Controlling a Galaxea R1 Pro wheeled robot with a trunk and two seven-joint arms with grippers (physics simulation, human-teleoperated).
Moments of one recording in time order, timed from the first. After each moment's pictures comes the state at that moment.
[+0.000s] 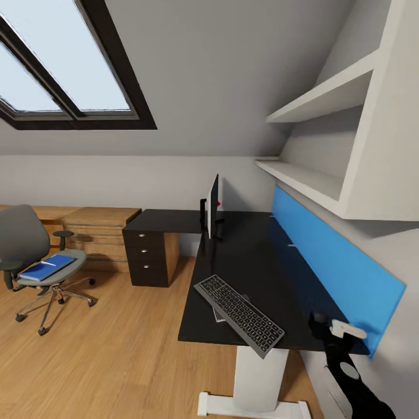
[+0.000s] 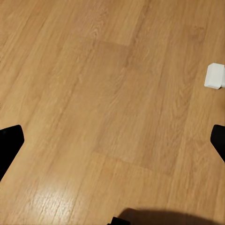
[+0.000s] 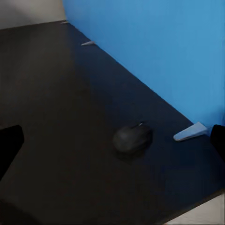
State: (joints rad) left arm -0.11 -0.06 0.05 -0.30 0.03 -0.34 0.27; right arm -0.41 -0.16 -0.03 -0.69 -0.29 -0.29 -0.23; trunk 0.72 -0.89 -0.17
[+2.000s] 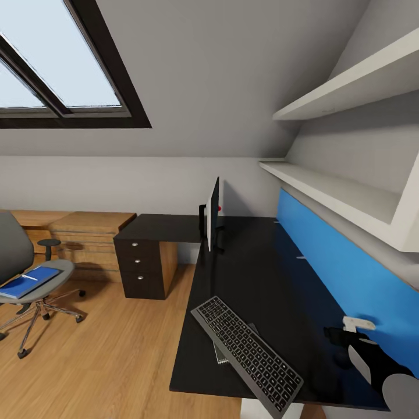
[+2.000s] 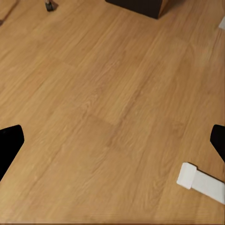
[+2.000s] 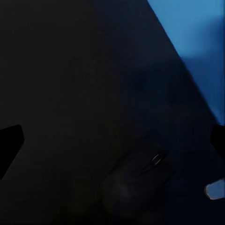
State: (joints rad) left arm 0.22 -0.04 0.06 -1.16 0.21 -0.01 0.27; right arm -0.67 -0.32 -0.03 -0.29 -0.18 0.09 -0.03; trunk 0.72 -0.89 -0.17
